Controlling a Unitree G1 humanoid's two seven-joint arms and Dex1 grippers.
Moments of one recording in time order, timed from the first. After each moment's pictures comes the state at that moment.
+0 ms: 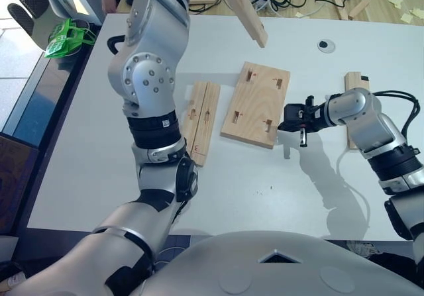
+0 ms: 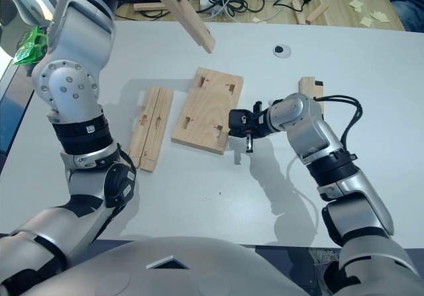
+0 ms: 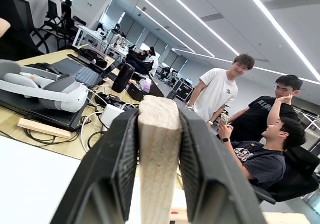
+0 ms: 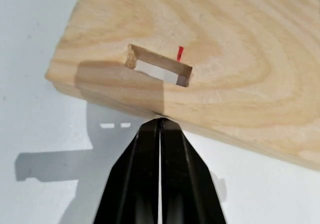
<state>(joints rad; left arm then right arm) -0.77 0.04 0.21 -0.14 -0.68 0.65 0.28 -0.48 -0.57 0.48 0.14 -0.17 0.31 1.15</state>
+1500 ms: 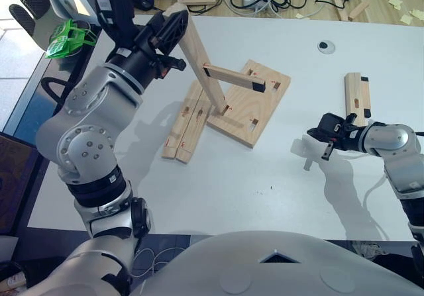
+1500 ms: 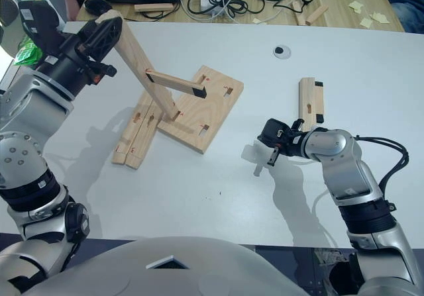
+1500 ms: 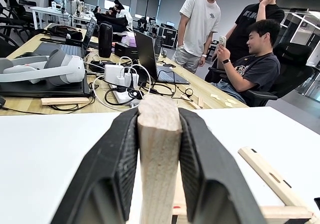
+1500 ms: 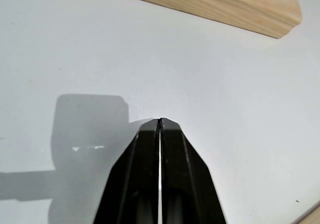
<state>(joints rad) -0.36 0.36 0.28 -0.53 -0.83 0.97 -0.05 -0.08 -0.76 0.21 -0.20 -0.06 0.46 0.91</state>
